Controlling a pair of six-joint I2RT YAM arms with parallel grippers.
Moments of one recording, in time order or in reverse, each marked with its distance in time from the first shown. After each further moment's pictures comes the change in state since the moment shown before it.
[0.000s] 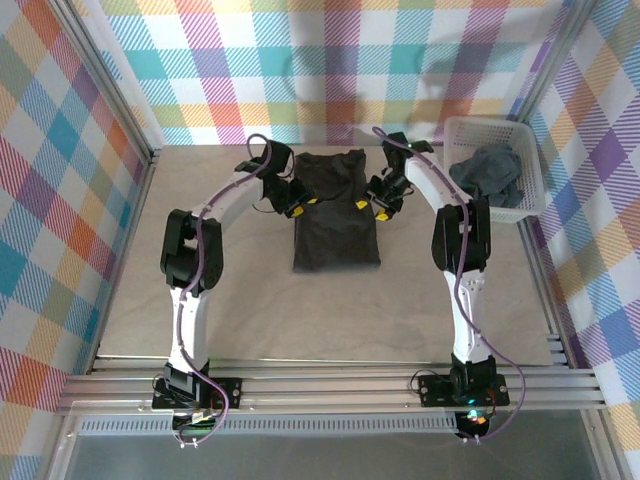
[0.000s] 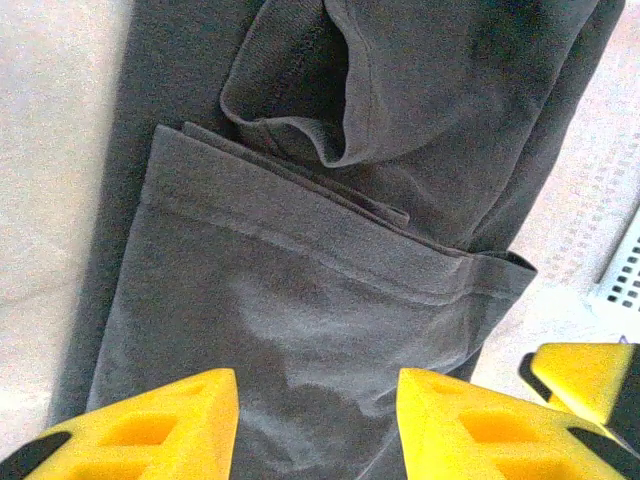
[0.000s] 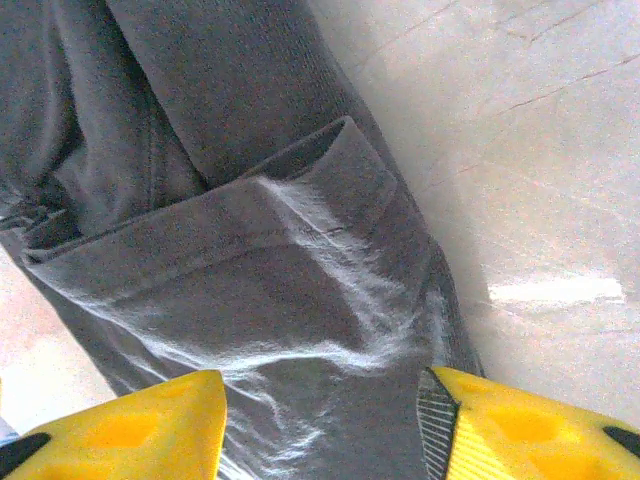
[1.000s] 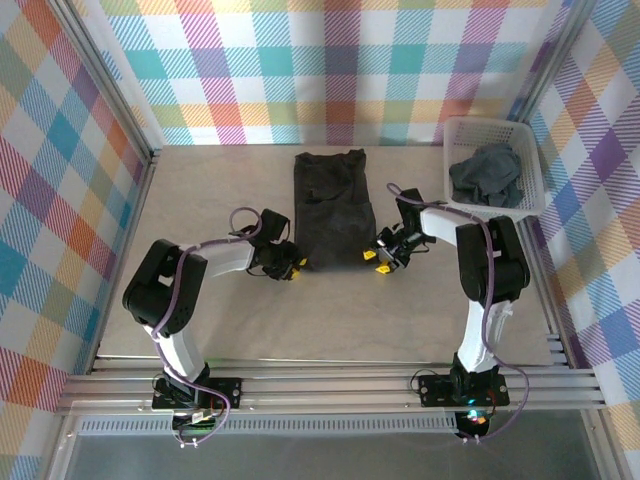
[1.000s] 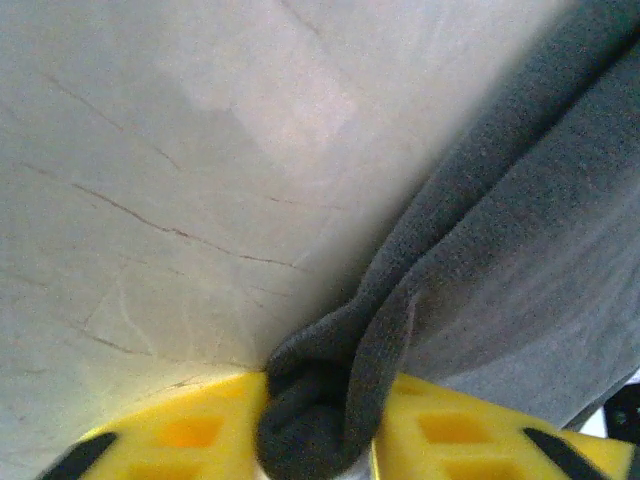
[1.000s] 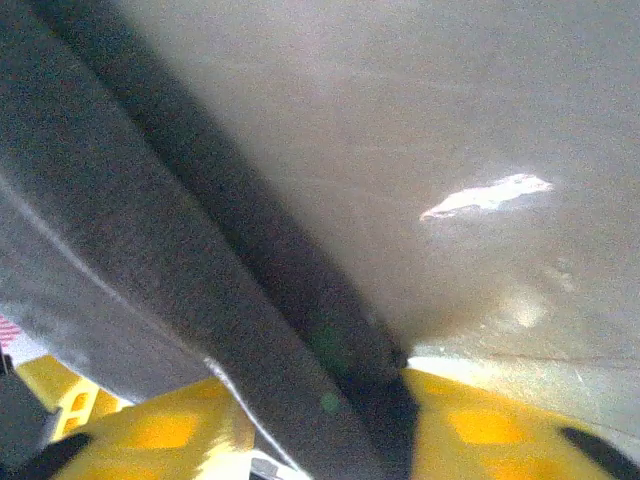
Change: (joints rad) left arm -0.122 -0.354 -0.836 0.463 -0.037 -0.517; right arm -0.001 -0.397 -0.941 0.505 -0.221 0.233
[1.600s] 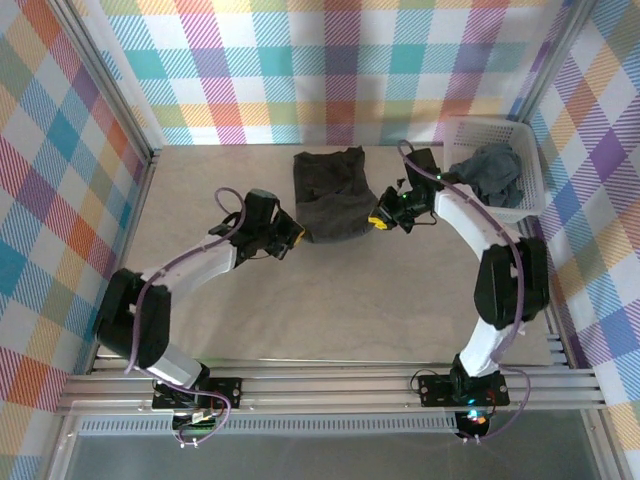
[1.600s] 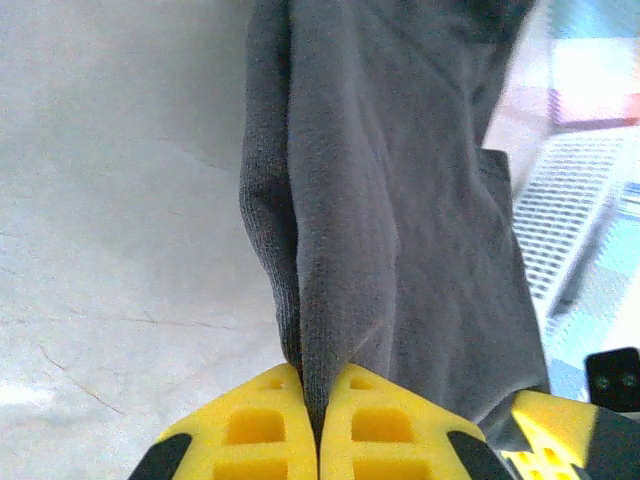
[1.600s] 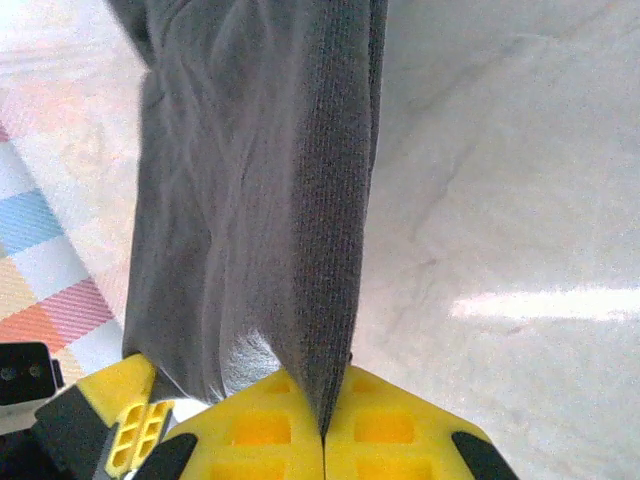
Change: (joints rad) left arm -0.005 -0.268 0.034 0.032 -0.063 0.016; right arm 0.014 -0.210 0.225 -0.129 0.080 -0.029
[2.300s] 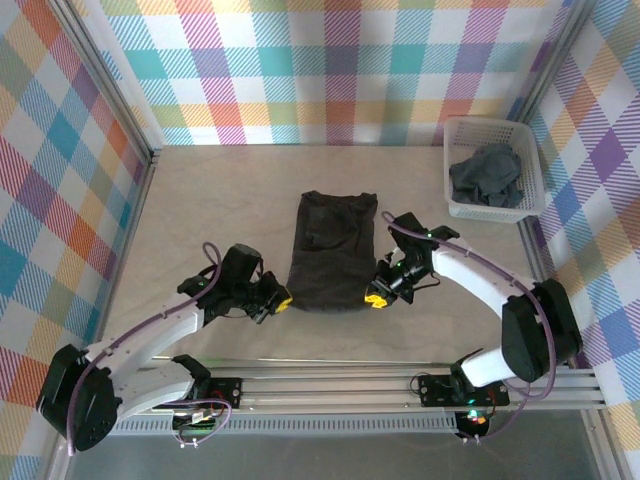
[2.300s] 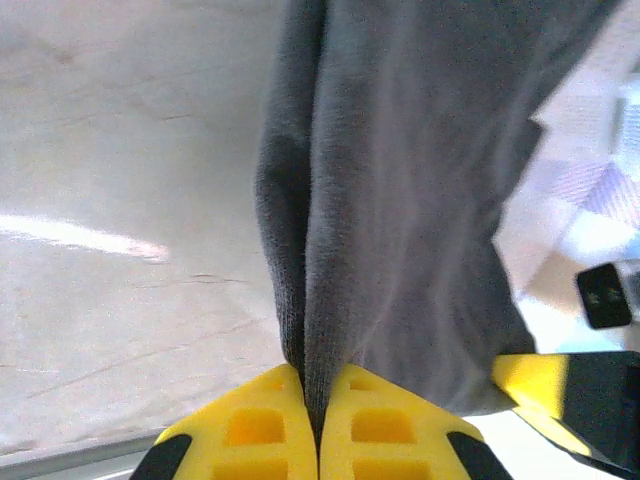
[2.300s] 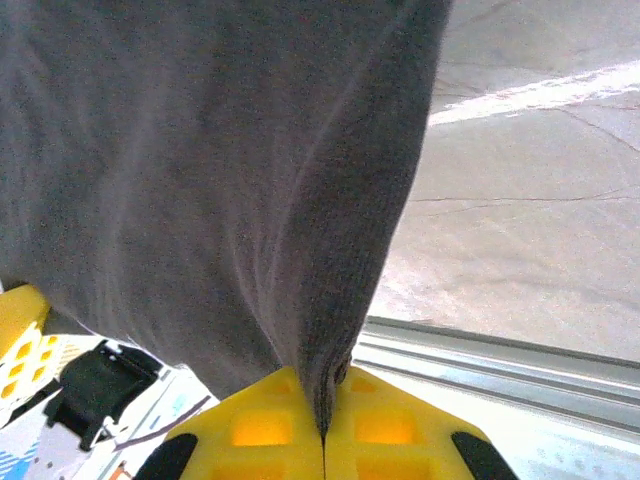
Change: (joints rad) left arm -0.113 -0.469 -0.347 -0.277 0.130 0.026; right arm 0.198 -0.306 -0.452 -0.146 -0.102 0.057
